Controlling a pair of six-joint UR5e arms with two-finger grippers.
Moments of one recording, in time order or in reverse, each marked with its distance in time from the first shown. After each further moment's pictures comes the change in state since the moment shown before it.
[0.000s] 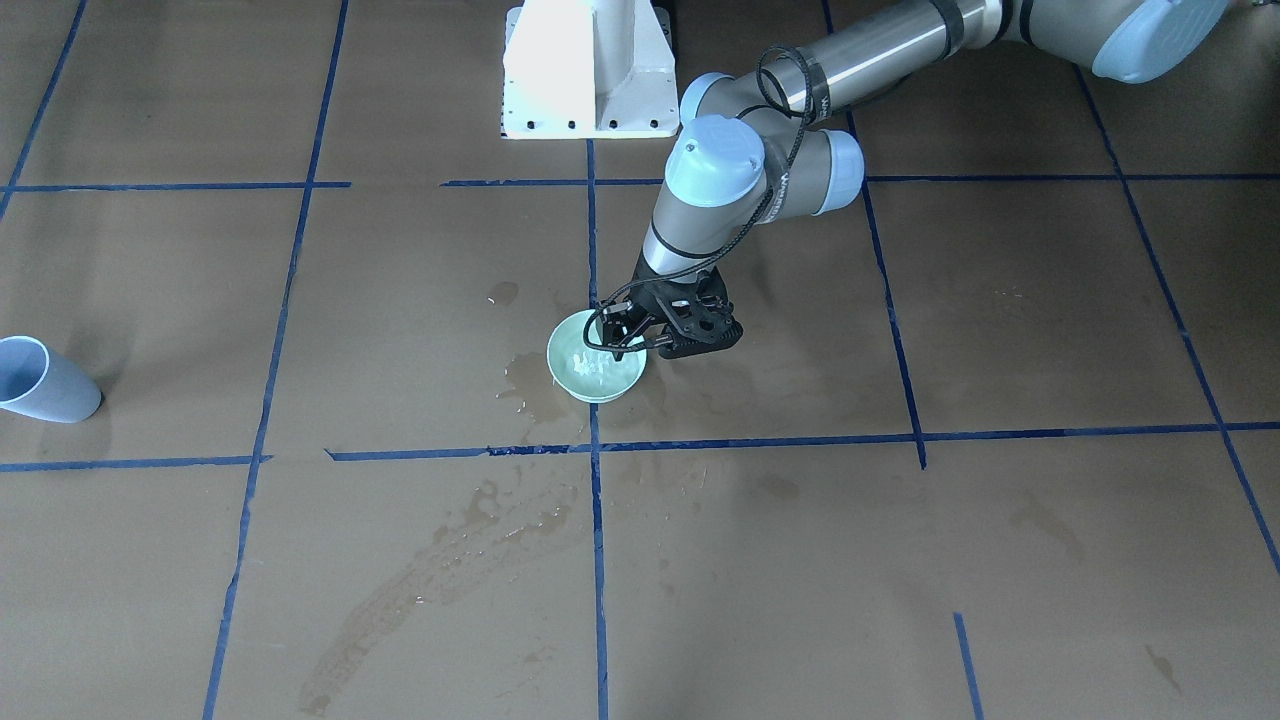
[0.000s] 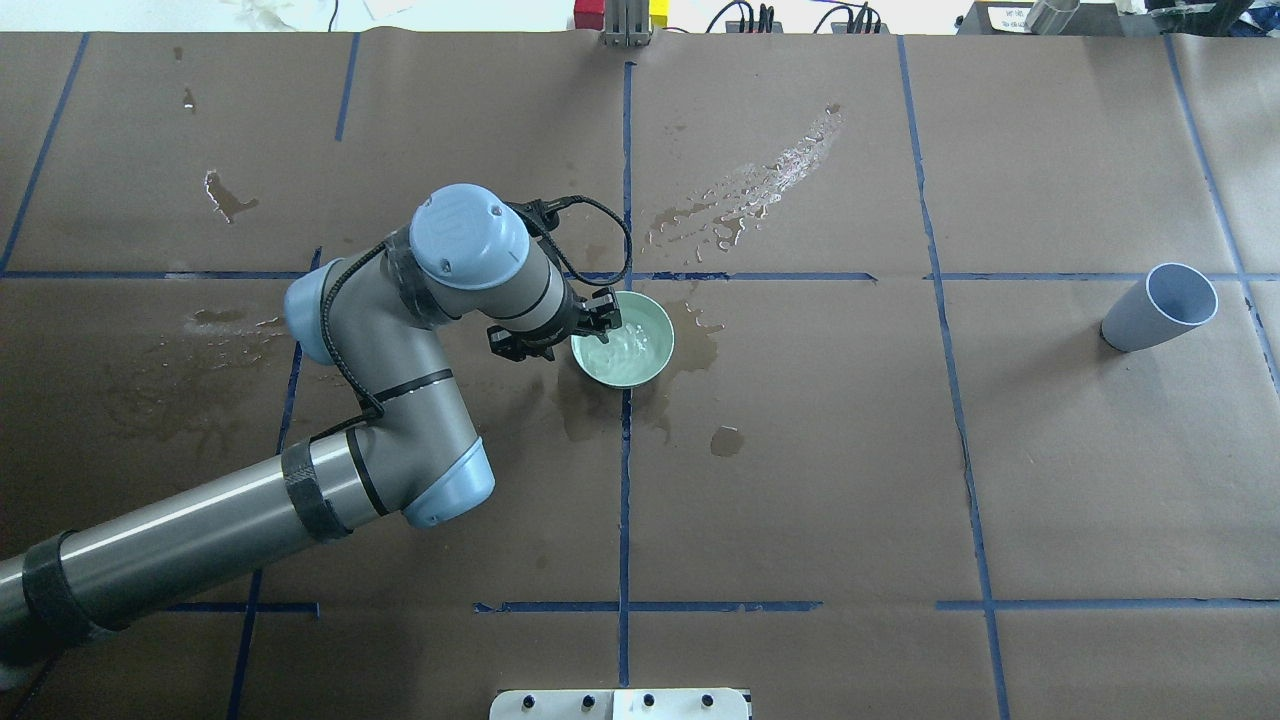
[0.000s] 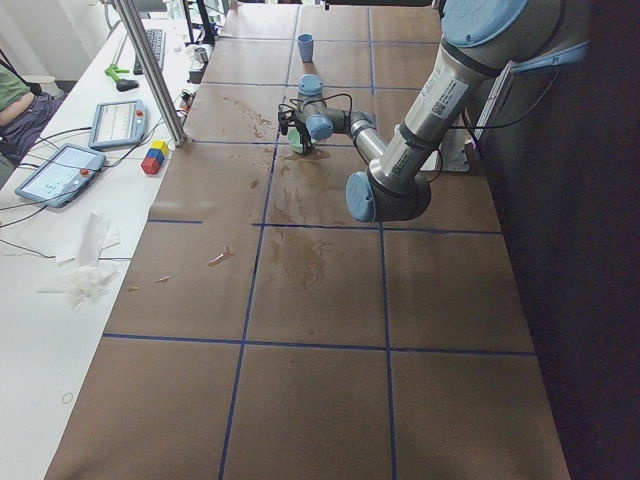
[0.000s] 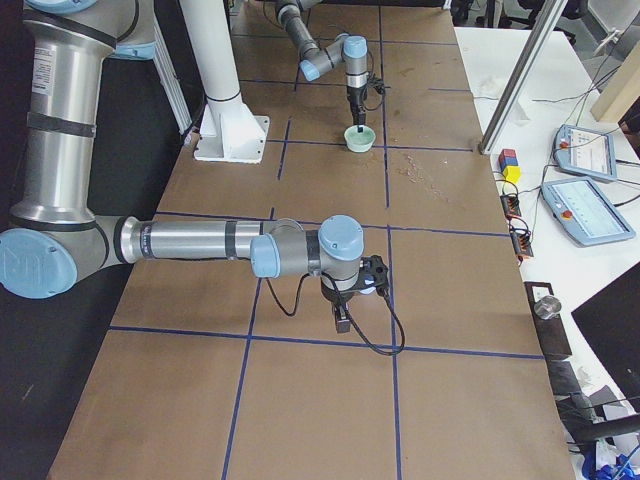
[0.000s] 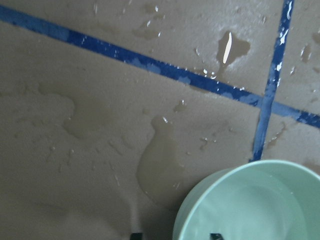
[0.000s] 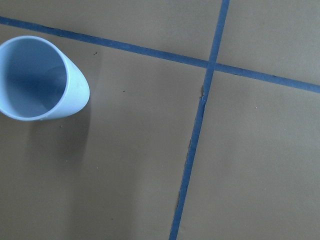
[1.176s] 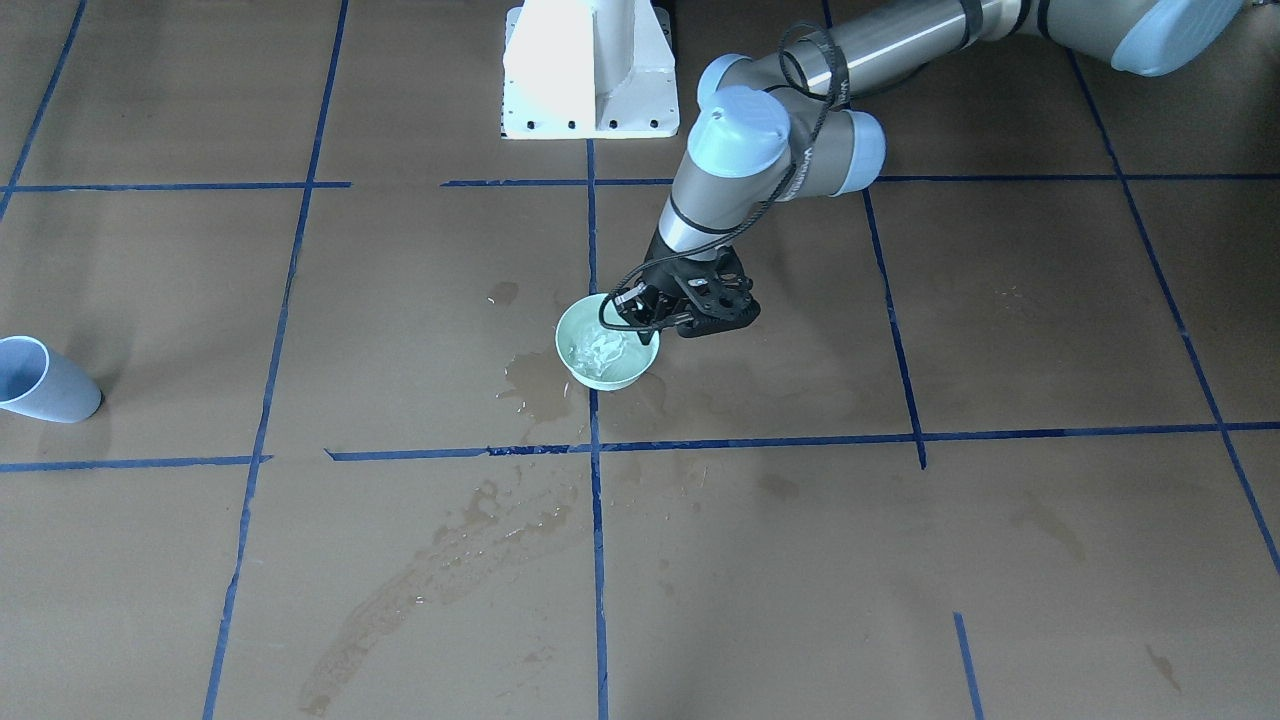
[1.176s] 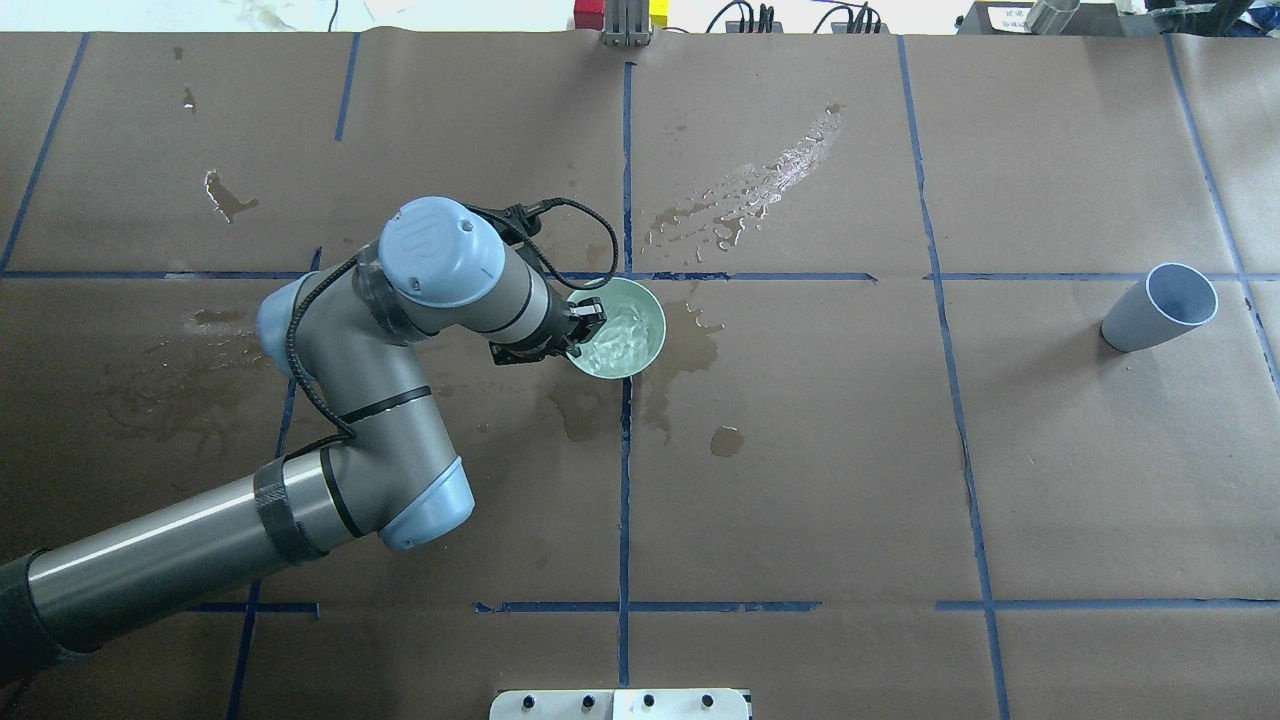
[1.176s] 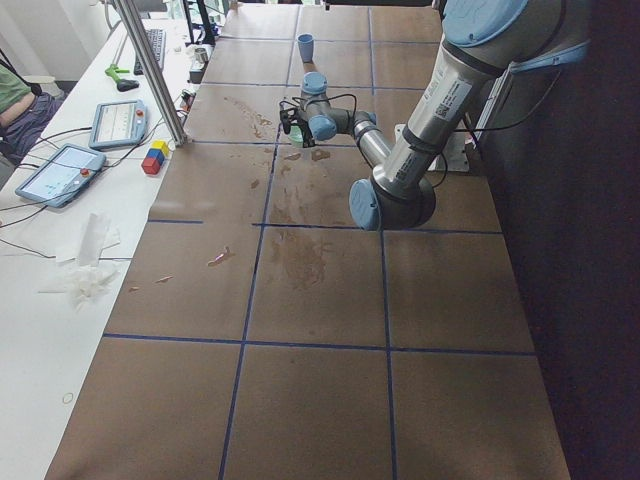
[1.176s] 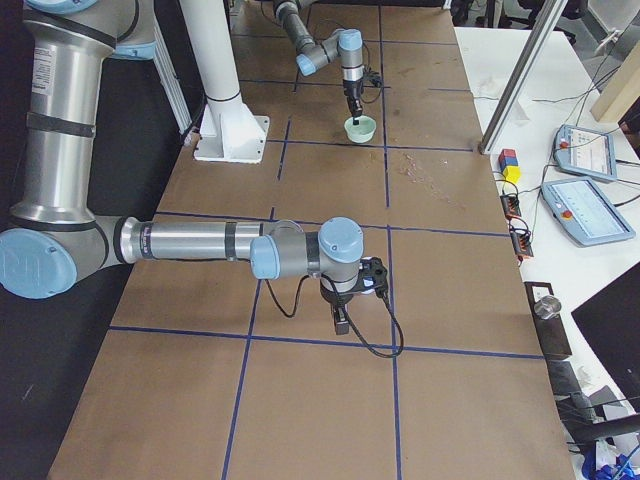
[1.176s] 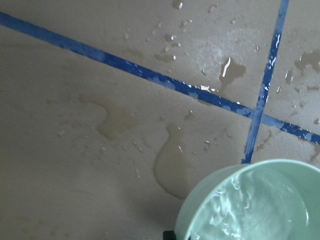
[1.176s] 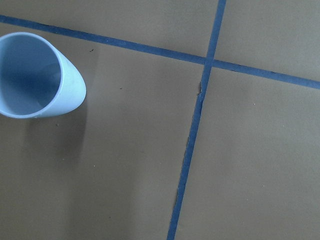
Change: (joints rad) left arm 0.049 0.021 -0.020 -0.030 0.083 -0.085; right arm 0.000 -0.002 -0.008 -0.001 -0.002 0.002
